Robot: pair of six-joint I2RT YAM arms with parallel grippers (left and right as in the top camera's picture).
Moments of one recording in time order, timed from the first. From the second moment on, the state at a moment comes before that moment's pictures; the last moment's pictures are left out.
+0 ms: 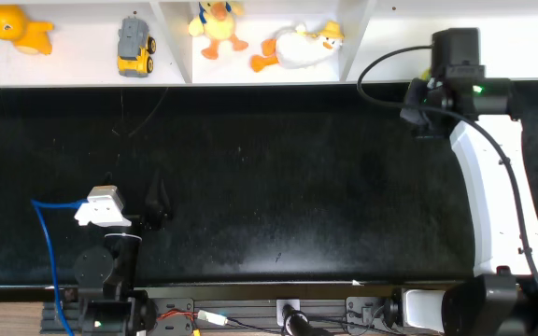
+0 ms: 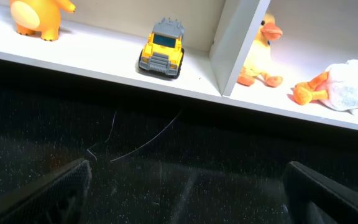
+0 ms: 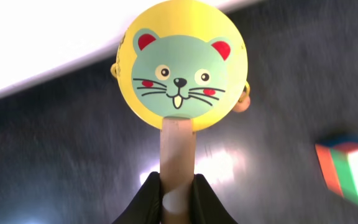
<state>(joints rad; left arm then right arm) -0.01 0.01 0.01 -0.08 0.03 -0.24 -0.01 1.56 1.42 -1.01 0.14 0.30</state>
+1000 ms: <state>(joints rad) -0.01 0.01 0.01 -0.08 0.03 -0.24 -0.01 1.82 1.35 -0.37 -0.07 -0.01</state>
